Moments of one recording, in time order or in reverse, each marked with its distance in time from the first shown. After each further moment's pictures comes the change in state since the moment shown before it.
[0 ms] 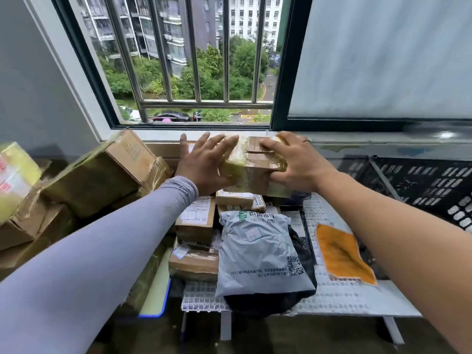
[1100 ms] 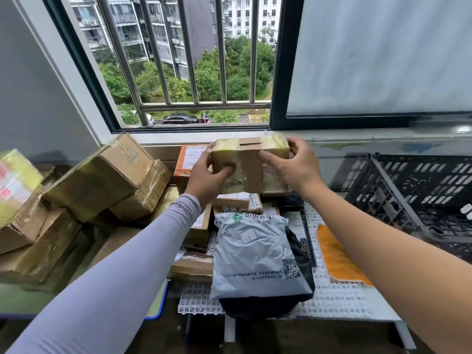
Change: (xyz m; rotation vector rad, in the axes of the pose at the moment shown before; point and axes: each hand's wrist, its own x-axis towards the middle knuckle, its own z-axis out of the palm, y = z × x) left_hand -0.004 0.041 0.036 -1.150 0.129 -0.435; right_hand -0.001 0.017 0.035 0.848 0.361 0.349
